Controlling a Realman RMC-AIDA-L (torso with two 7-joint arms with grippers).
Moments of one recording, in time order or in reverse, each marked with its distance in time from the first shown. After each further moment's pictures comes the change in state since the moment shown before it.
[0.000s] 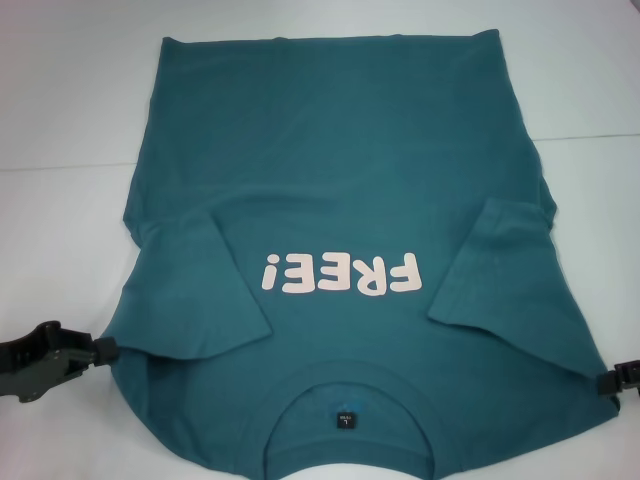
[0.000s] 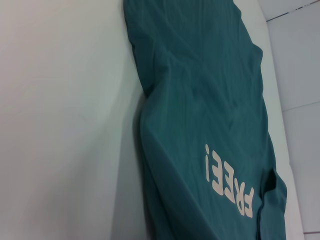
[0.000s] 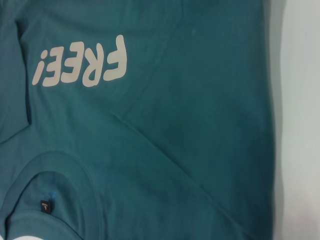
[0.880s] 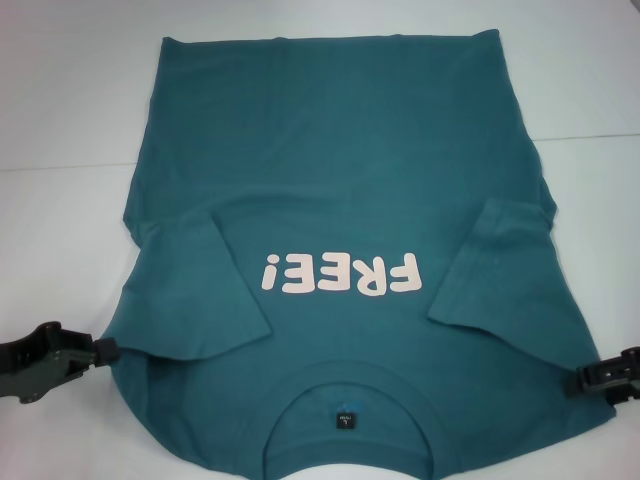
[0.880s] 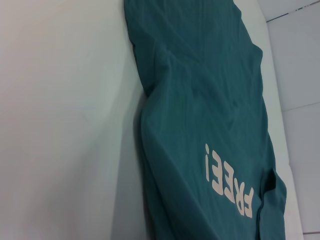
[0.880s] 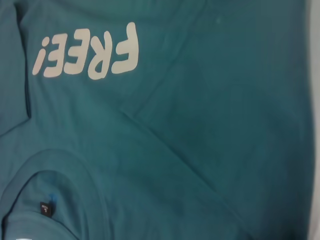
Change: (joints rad) left arm 0.001 -0.001 0.000 0.000 -0.001 0.000 -0.001; right arm 0.053 0.012 -0.058 0.096 -0.002 0.087 0.011
